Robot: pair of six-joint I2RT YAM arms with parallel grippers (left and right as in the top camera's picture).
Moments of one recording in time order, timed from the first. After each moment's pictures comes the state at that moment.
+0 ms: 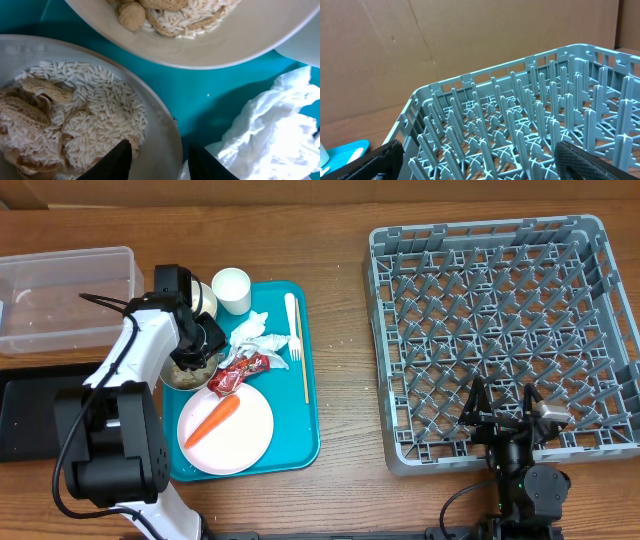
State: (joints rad) left arm 0.05 1.88 1.27 -0.76 0.10 -0.63; right arm -0.07 0.01 0.02 -0.03 -0.03 0.25
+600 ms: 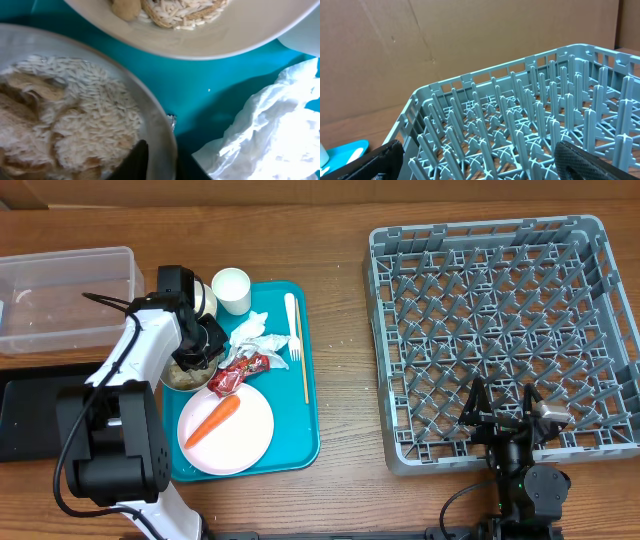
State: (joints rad) left arm 0.04 1.88 1.27 -0.77 0.10 -0.62; right arm -0.07 0.01 0.02 -0.03 -0.03 0.25
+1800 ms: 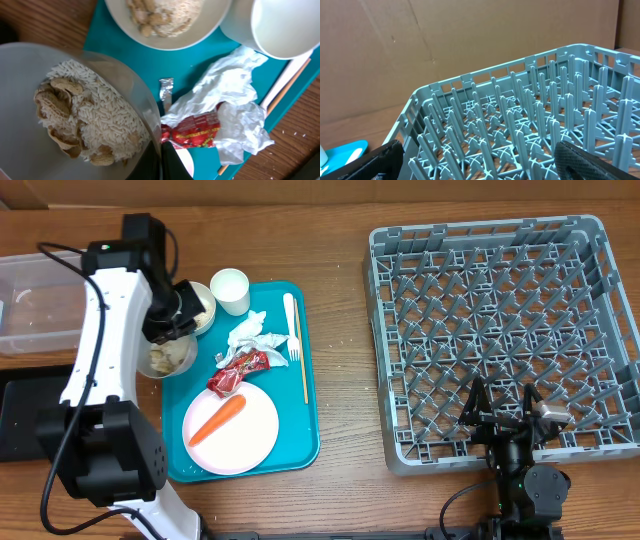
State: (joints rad) left arm 0.09 1.88 1.73 -1.31 0.07 -0.48; right arm -0.07 0.01 0.02 -0.04 -0.03 0.25
